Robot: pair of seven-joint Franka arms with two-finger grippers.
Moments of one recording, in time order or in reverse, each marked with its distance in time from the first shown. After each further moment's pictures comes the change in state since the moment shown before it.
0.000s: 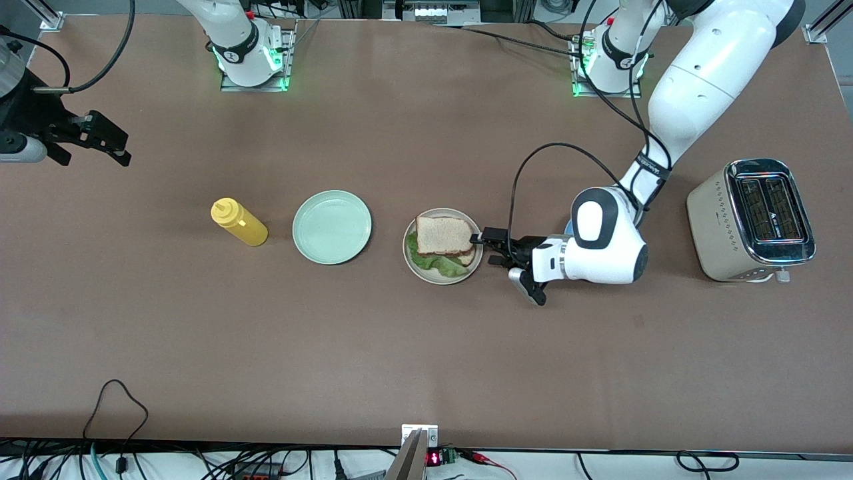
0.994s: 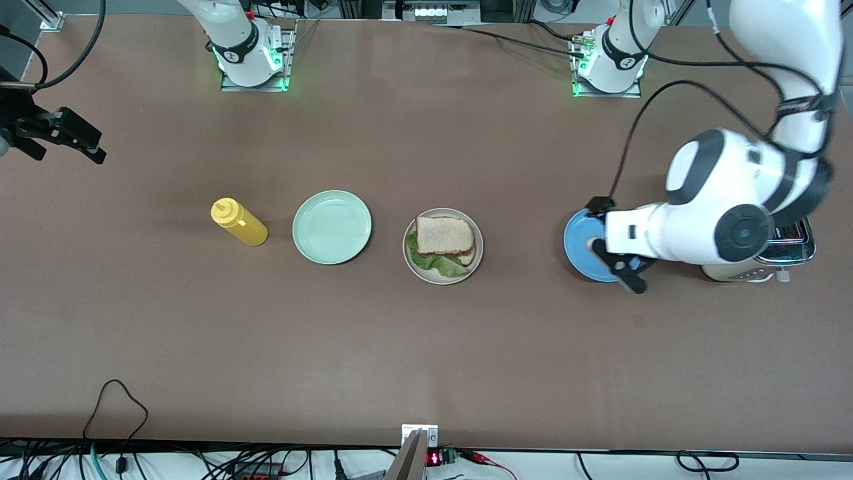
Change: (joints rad) left arm 0.065 -0.292 0.078 0.255 0.825 -0.718 -0.228; right arm -0.010 -0.013 -0.040 -0.002 -0.004 -0.003 -0.004
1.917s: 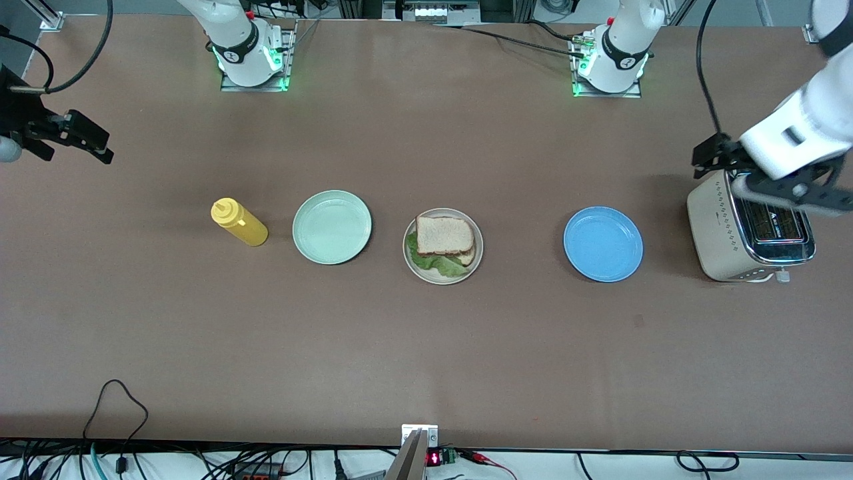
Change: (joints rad) left arm -0.171 -0.428 0.359 -0.128 -0.005 0.050 -0.319; right arm -0.001 0.027 0.003 0.001 0.000 -0.009 -0.001
